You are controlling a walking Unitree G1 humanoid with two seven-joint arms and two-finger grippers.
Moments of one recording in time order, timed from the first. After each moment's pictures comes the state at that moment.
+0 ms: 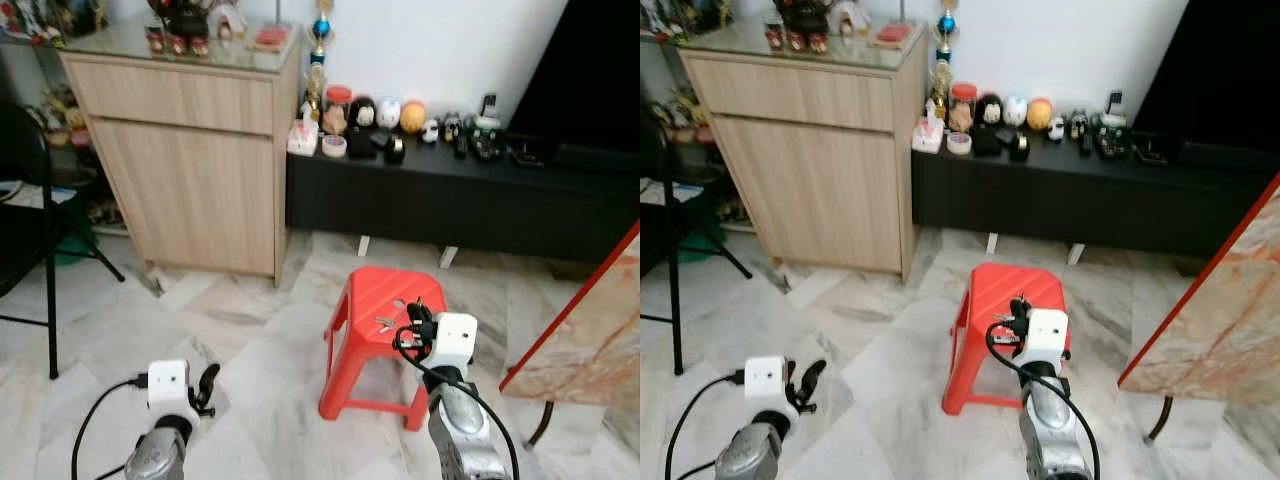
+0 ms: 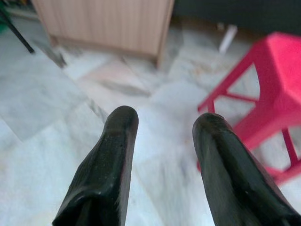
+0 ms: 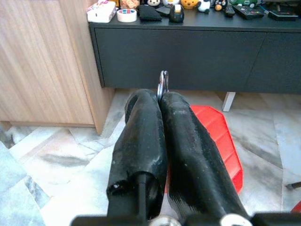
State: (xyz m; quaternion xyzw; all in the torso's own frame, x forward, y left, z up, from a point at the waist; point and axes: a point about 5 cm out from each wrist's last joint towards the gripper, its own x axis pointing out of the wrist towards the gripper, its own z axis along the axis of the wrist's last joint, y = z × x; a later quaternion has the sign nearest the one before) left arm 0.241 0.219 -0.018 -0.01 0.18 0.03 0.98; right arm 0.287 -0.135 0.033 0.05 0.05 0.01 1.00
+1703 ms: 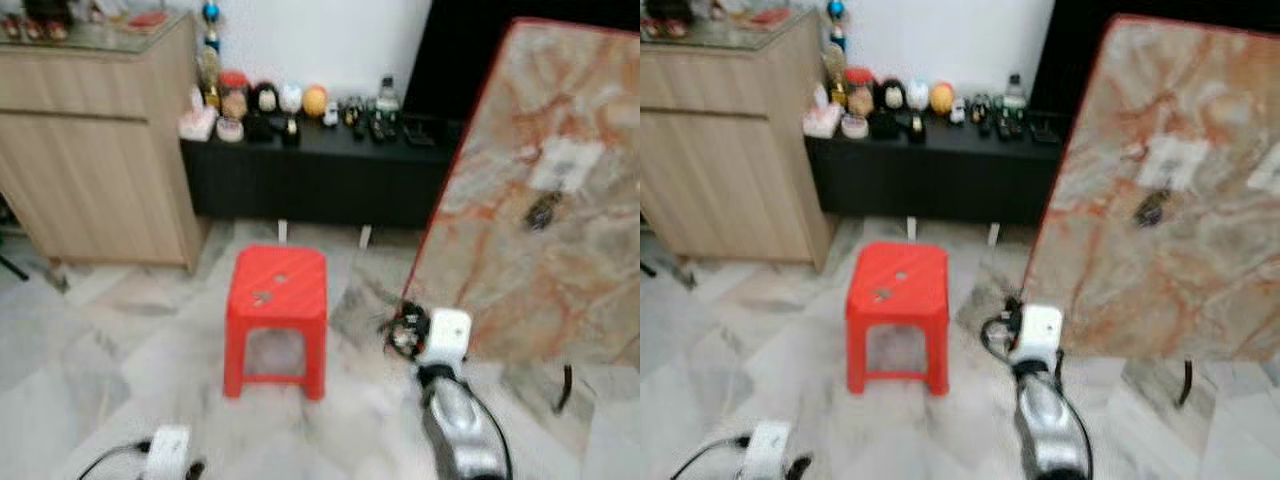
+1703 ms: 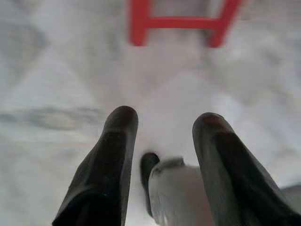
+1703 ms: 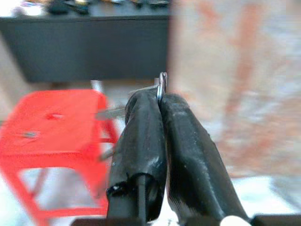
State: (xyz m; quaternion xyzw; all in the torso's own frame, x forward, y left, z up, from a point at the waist) left arm 0.179 0.216 -0.076 0.04 0.39 0.02 0.92; right arm 0.283 -0.145 0.024 0.05 0.08 -0.02 1.00
